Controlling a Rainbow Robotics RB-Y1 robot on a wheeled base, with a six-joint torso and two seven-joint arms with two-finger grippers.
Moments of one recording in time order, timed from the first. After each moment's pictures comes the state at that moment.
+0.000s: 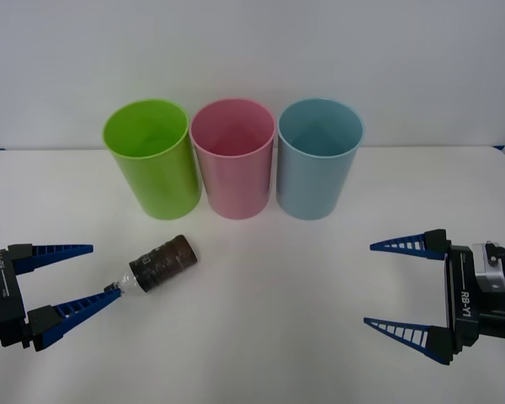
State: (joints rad) right arm 0.08 -0.47 -0.31 -1.81 1.33 -1.52 -0.05; left arm 0.26 0.45 0.51 -2.10 -1.45 -1.41 0.71
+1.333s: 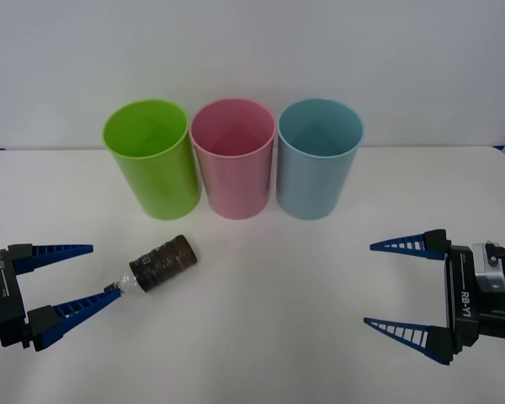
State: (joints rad) right arm 0.08 -0.47 -0.31 -1.81 1.33 -1.52 -0.05; left arm 0.26 0.45 0.51 -2.10 -1.45 -1.41 0.71
